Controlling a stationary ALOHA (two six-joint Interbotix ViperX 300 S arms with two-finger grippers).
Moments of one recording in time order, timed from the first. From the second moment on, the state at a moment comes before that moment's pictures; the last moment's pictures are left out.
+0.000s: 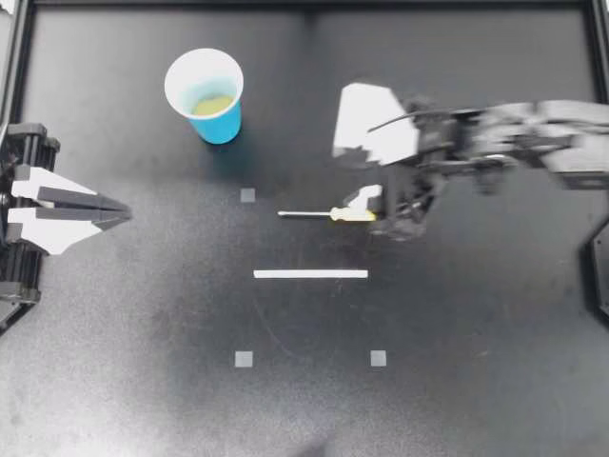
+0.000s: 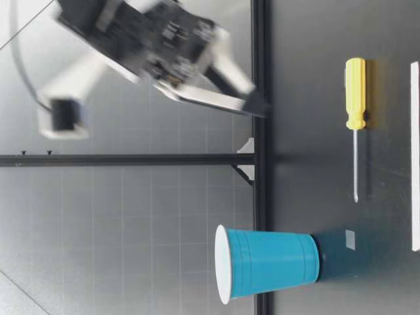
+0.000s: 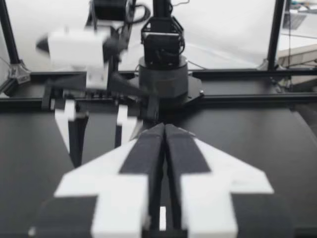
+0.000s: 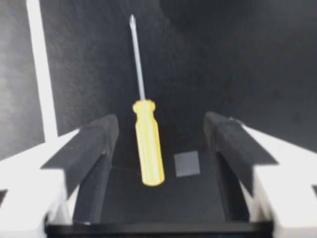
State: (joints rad) left arm -0.01 -0.90 1.21 0.00 -0.33 0.01; right arm -0.22 0.02 0.55 -0.05 0.46 -0.09
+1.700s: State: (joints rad) left arm -0.01 -0.90 1.23 -0.01 -0.36 0.01; right arm -0.20 0.25 0.51 -0.04 0.39 -0.14
